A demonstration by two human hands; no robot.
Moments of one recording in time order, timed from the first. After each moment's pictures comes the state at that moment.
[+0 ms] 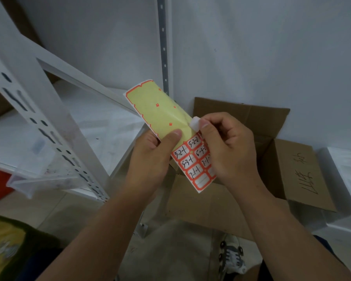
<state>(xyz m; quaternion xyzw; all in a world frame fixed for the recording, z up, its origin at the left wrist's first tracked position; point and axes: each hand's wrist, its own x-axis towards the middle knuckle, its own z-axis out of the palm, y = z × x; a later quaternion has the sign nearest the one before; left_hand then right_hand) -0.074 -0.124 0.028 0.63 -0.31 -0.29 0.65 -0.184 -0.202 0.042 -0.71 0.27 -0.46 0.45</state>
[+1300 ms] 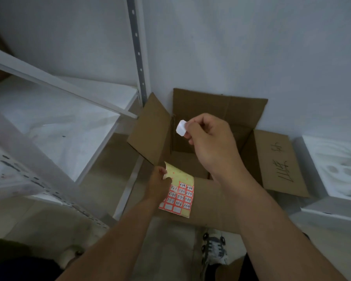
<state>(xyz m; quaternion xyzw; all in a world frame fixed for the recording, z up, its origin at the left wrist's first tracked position) -0.078 -0.198 -0.170 0.77 -0.25 -0.38 0.44 -0.197 -0.237 0.024 -0.71 0.43 -0.34 0.45</state>
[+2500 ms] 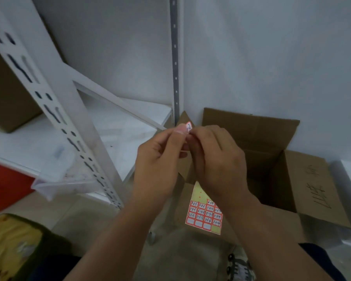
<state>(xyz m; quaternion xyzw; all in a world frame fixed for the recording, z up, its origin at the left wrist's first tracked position) -0.088 -0.106 0.059 0.63 -0.34 -0.18 0.67 -0.162 -0.198 0.026 -0.84 0.17 -0.52 0.02</state>
